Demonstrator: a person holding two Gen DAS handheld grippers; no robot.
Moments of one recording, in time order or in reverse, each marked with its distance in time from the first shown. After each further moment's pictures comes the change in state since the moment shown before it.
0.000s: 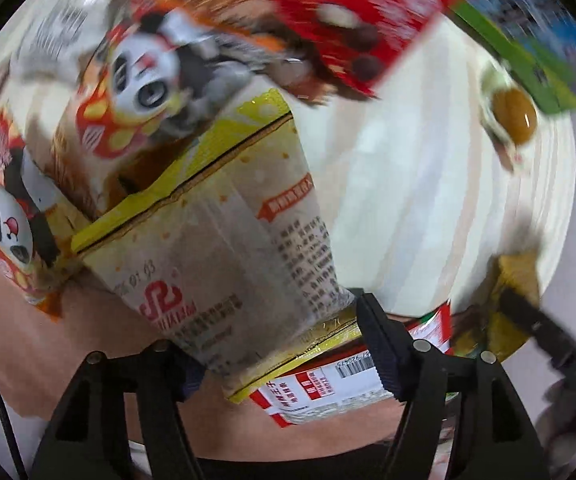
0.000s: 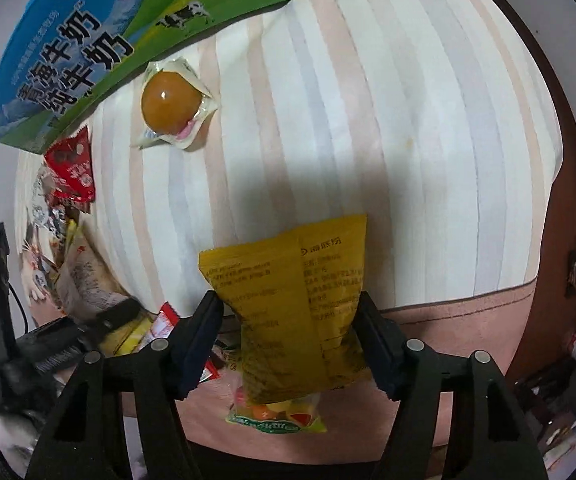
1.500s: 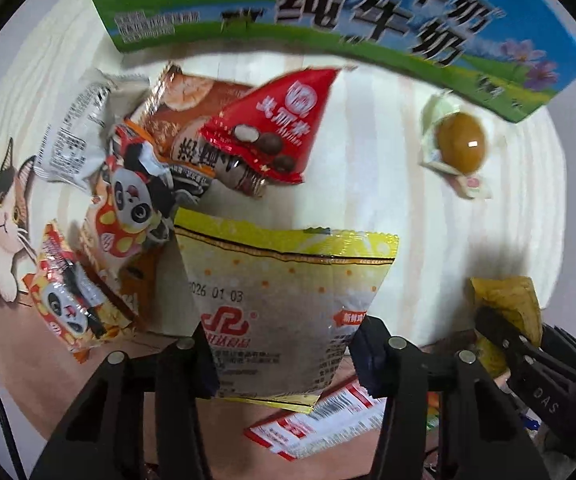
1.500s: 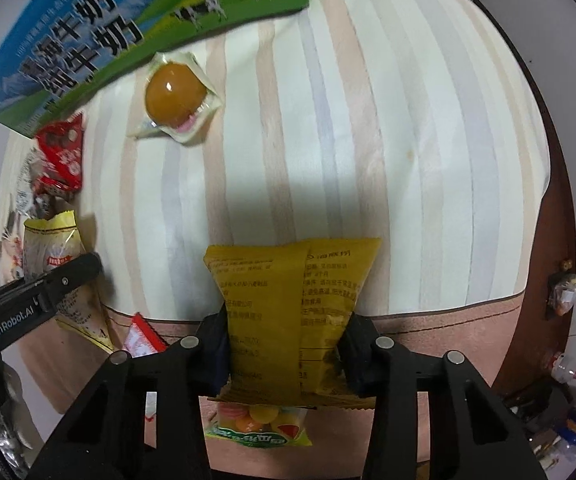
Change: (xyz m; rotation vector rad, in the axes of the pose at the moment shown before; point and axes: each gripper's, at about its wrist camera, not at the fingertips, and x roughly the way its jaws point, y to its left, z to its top) left arm -0.054 -0.034 -0.013 0.158 -0.192 0.118; right arm -0.003 0.028 -0.009 -0.050 -0.104 -0.064
